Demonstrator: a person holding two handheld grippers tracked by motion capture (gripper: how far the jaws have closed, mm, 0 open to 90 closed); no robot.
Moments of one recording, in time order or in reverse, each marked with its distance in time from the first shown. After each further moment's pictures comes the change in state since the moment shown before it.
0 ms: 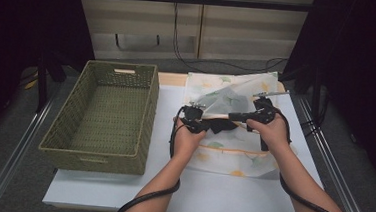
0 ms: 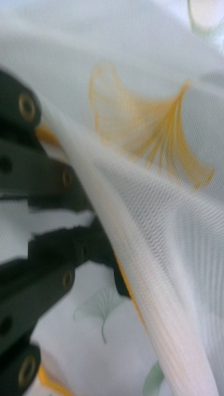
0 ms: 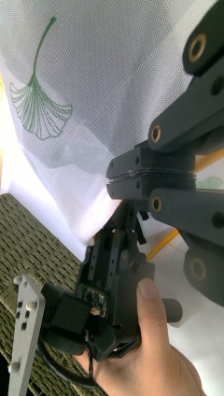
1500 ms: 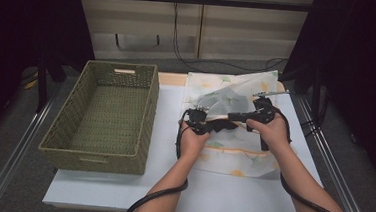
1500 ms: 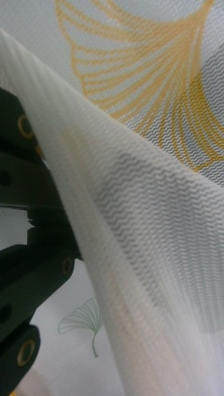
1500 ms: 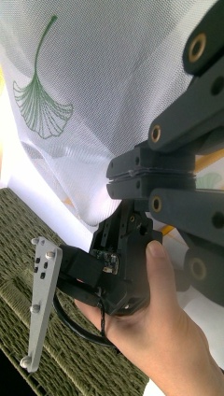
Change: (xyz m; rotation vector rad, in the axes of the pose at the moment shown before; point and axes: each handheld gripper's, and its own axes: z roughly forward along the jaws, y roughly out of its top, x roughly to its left) left arm -0.005 -0.006 0.030 -0.013 -0.053 -0.049; right arm 0.002 0.001 -0.001 0.006 0.016 -0.008
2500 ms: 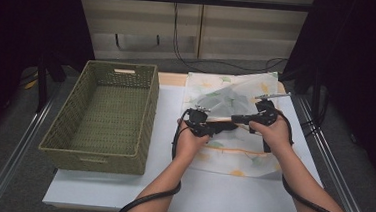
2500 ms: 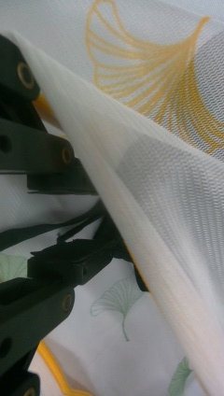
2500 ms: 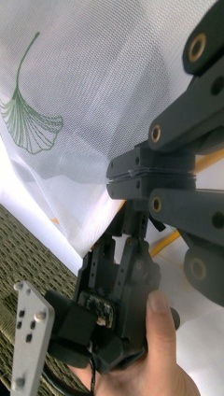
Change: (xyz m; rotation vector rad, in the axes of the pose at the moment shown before) left arm -0.008 0.001 -0.020 0.061 0.009 0.097; right arm -0.011 -0.009 -0.002 0.015 -0.037 0.019
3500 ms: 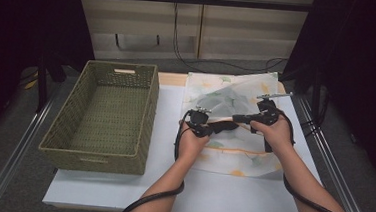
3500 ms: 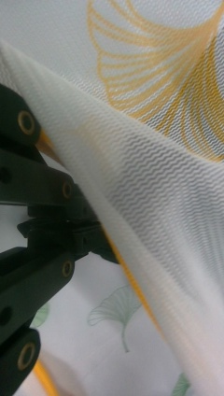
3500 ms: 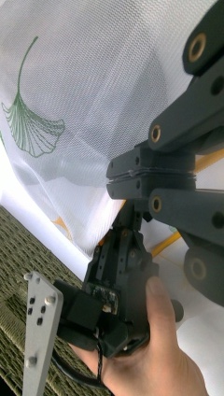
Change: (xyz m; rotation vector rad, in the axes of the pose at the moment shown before) left arm 0.002 -0.001 0.013 -0.011 0.022 -0.012; right arm -0.003 0.000 -0.003 -0.003 0.005 0.004
